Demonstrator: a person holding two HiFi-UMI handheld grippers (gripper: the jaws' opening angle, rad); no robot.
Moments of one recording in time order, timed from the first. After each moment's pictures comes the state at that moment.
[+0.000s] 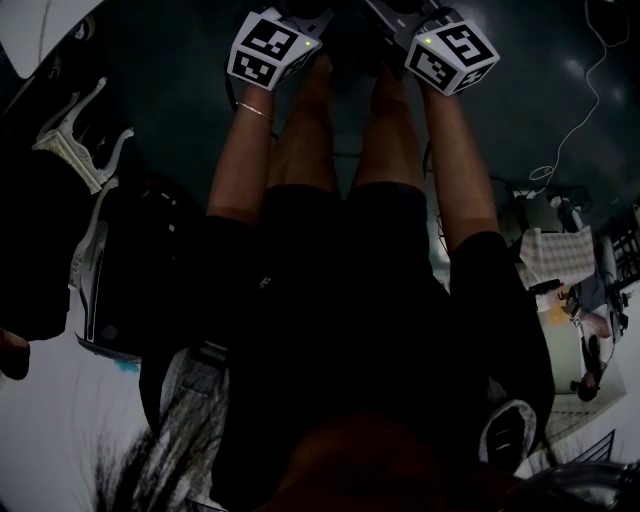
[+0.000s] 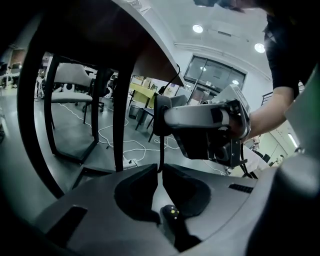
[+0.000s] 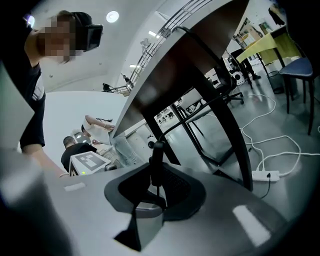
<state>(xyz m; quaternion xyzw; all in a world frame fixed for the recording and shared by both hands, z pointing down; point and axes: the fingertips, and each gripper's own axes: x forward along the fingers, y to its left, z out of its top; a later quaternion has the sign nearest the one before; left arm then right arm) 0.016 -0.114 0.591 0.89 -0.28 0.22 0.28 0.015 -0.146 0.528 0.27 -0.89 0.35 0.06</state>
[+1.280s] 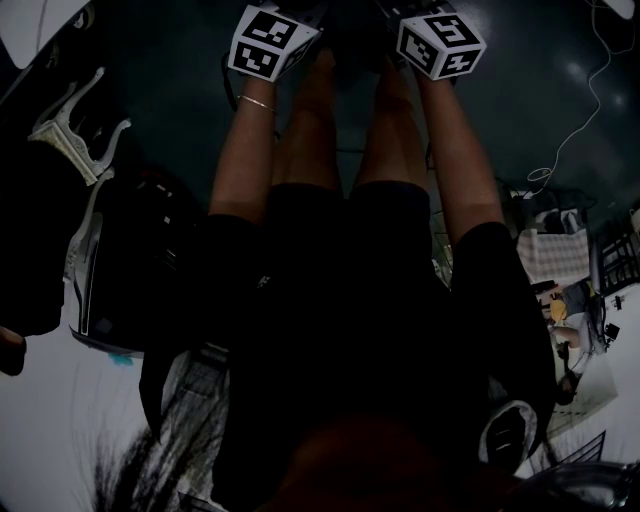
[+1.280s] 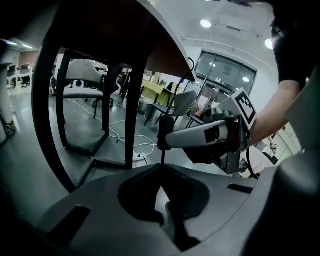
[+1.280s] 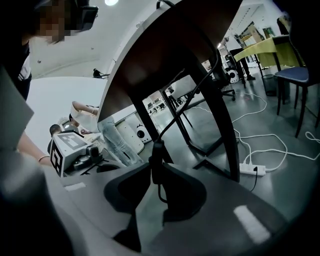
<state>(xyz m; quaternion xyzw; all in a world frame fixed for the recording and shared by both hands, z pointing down) 0.001 -0.120 0.624 0.86 -0.32 0.25 0.31 0.025 -0.151 0.598 0.30 -0.87 0.36 0.14</state>
